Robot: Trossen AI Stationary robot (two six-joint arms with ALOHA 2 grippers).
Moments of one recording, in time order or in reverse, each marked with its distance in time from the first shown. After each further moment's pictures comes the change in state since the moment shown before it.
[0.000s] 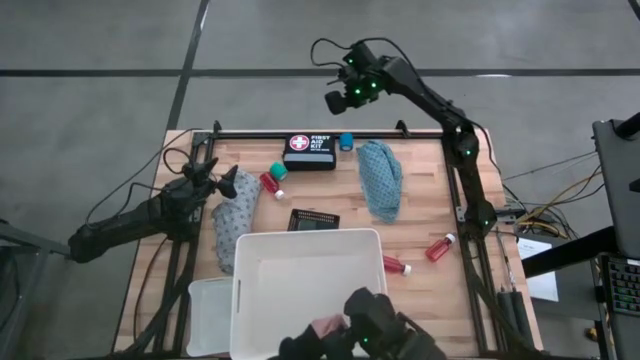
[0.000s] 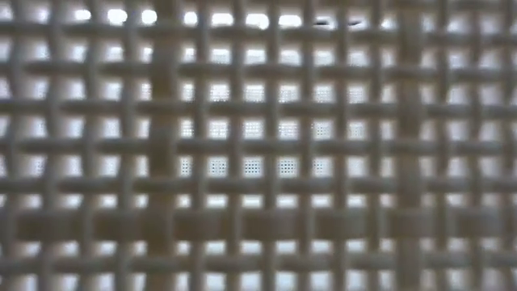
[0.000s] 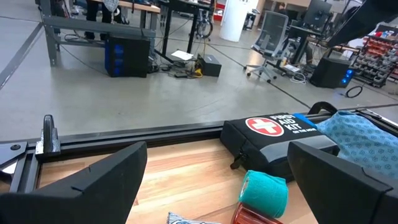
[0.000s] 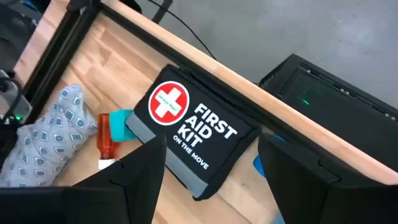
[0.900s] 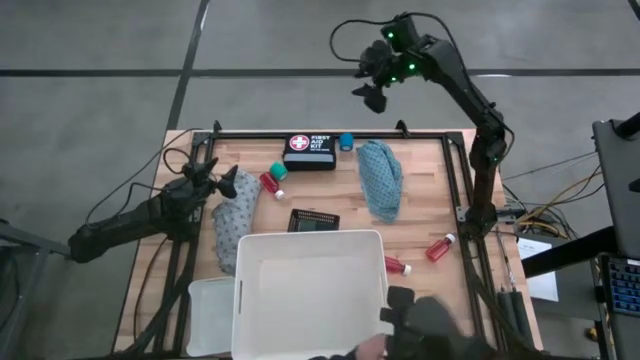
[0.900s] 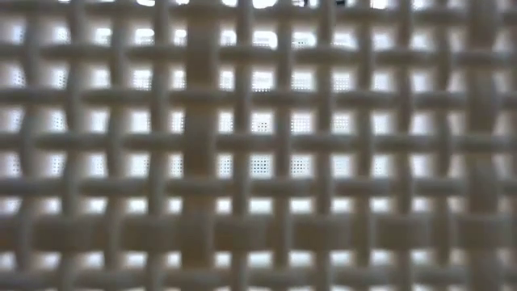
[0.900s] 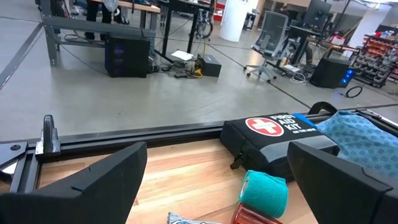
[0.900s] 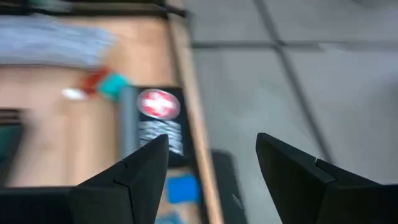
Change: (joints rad) left arm 0.000 0.000 0.000 0.000 0.000 0.000; right arm -0.075 -0.236 0.006 -0.040 -0.132 -0.913
